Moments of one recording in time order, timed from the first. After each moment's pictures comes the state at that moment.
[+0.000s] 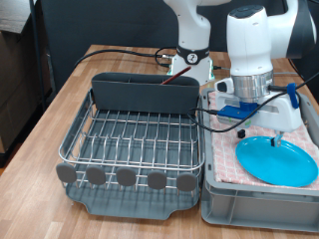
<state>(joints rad) 0.28 0.26 0.04 -2.39 0.61 2.92 1.30</state>
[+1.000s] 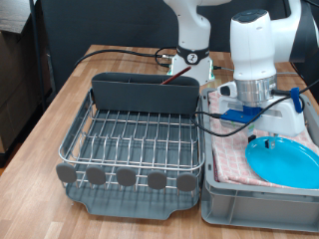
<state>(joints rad) 0.29 0.29 0.05 -2.38 0.61 2.94 1.31</state>
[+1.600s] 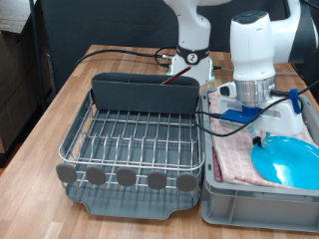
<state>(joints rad) 0.31 0.29 0.02 -2.39 0.58 2.94 1.34</state>
